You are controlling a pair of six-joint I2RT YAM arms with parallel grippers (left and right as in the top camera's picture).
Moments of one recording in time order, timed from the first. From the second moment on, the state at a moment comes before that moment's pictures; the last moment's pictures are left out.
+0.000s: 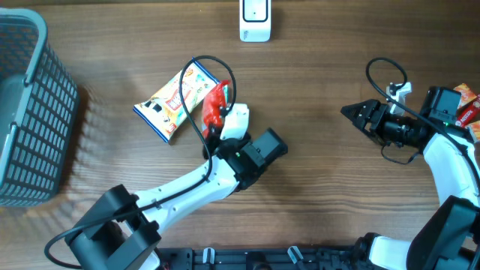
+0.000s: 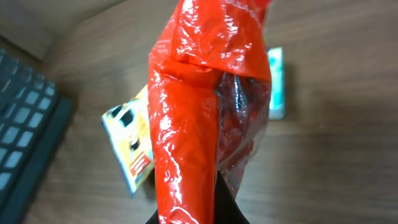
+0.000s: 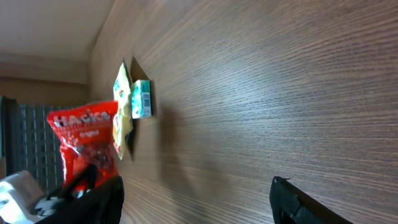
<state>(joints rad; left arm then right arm) -0.91 1.63 0.97 -0.57 -0.99 -0.65 -0.37 1.49 0.86 -0.56 -0.91 0.16</state>
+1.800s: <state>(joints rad) -0.72 1.28 1.11 -0.82 -0.34 -0.67 -0.14 1.49 0.87 -0.79 -0.85 0.08</state>
